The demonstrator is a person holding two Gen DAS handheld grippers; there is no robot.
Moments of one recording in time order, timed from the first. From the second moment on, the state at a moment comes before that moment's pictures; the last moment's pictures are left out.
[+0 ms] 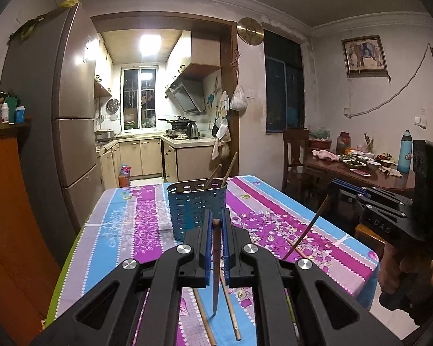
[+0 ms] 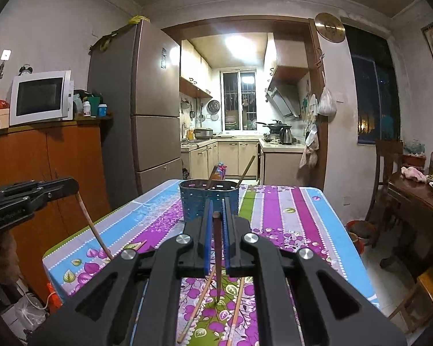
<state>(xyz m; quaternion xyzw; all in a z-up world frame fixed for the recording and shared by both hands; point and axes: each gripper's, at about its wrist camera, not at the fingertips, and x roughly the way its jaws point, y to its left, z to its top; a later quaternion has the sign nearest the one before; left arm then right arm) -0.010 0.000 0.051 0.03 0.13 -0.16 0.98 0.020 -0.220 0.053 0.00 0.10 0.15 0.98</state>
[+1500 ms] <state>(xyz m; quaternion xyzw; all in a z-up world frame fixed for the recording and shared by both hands) 0.152 -0.009 0.184 0.02 -0.01 -0.12 0.99 0.168 -0.208 0.177 0.02 0.01 0.15 0.99</state>
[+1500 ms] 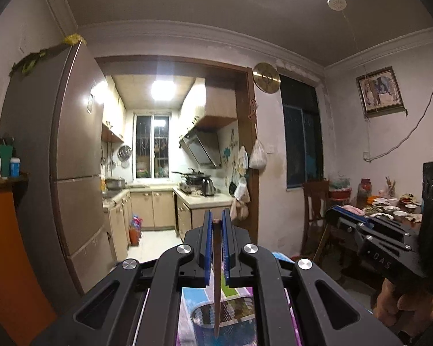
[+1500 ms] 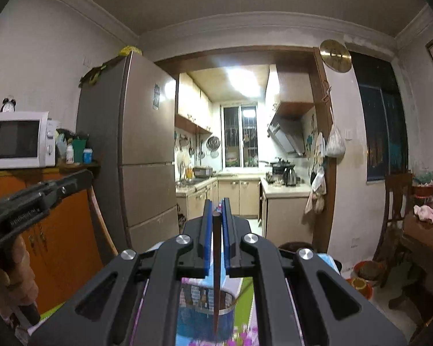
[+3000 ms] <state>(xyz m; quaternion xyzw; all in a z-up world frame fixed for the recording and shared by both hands) 0.200 -0.019 0.086 0.13 0.04 0.01 0.99 0.190 -0.256 0.098 0.07 0.08 0.10 0.99</state>
